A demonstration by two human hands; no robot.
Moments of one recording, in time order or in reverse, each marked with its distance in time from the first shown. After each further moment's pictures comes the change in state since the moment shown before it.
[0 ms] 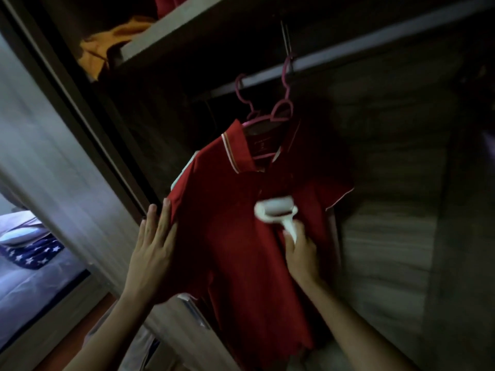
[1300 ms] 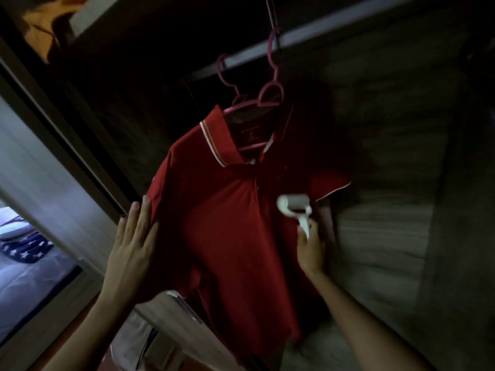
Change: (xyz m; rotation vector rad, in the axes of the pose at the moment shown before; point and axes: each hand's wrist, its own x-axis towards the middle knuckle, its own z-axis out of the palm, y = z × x) left_hand 0.008 -0.006 0.011 0.044 0.091 0.036; right_hand 0.026 0.073 0.012 0.178 0.078 0.223
